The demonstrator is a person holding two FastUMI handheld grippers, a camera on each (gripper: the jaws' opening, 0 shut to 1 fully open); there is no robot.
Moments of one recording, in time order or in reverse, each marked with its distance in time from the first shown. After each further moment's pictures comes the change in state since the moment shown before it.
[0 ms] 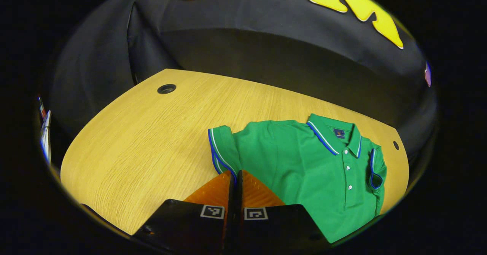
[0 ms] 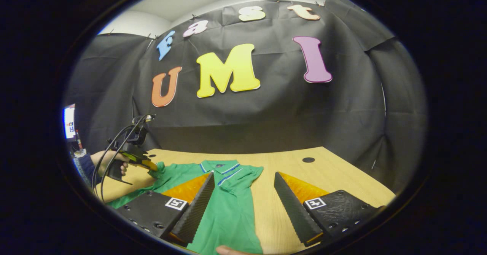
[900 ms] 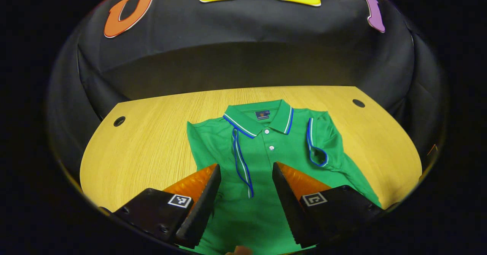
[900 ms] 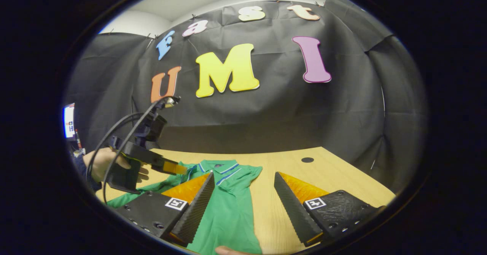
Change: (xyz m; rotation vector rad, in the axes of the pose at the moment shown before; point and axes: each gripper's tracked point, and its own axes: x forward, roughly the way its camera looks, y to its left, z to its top) left arm -0.062 -0.139 -0.007 0.194 -0.075 -0.230; right arm 0.000 -0.002 -0.002 -0.003 -0.004 0.000
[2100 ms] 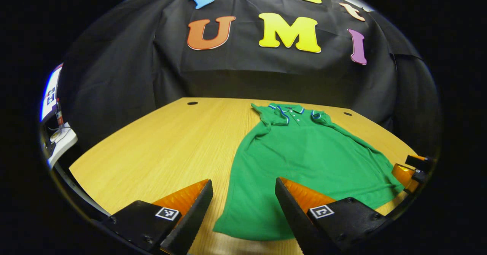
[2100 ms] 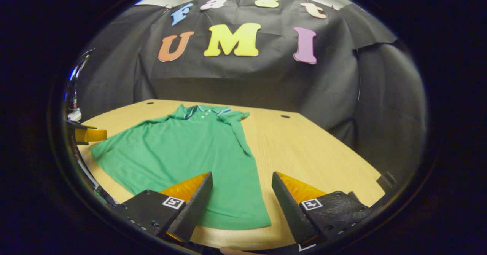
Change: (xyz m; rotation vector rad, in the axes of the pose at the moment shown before) left arm -0.230 0.075 -0.235 -0.100 -0.178 0.132; right arm -0.175 -0.009 -0.155 -0.136 0.272 -0.167
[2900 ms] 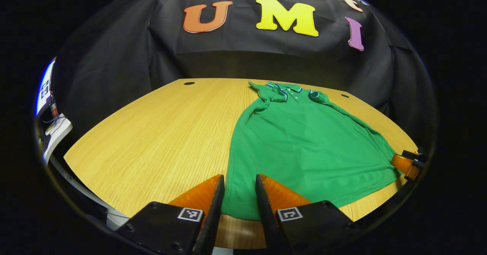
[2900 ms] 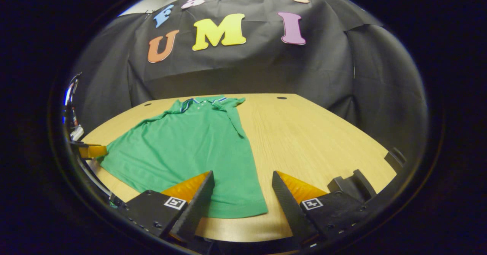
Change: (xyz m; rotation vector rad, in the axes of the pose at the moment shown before) left arm 0.000 0.005 -0.022 0.003 0.075 0.018; right arm -0.008 -0.004 -0.012 0.117 0.066 0.045
